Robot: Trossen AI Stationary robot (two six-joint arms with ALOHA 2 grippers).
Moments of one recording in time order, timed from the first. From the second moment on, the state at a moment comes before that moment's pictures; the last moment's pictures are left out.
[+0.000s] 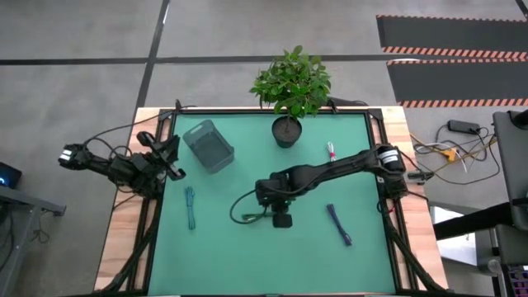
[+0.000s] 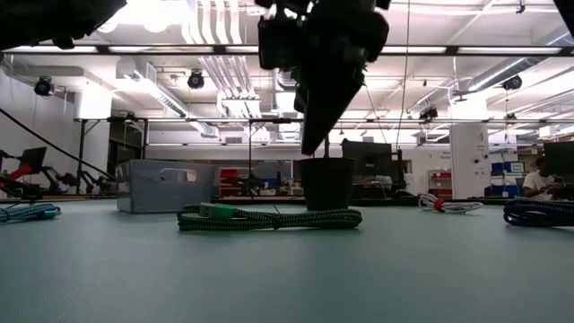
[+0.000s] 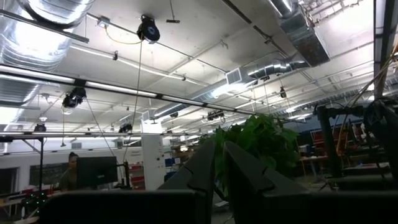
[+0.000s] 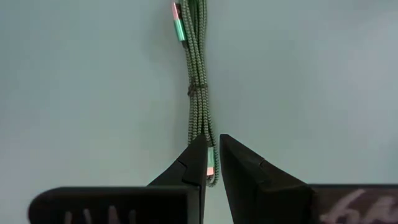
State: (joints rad) left arm -0.30 0.33 0.01 1.14 -0.74 0.82; right arm 0.13 2.03 1.62 -0.83 -0.10 0.10
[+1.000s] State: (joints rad) left arm -0.30 0.32 0.01 1.14 -0.74 0.82; right arm 0.14 2.13 1.64 -0.61 -0.03 0.09
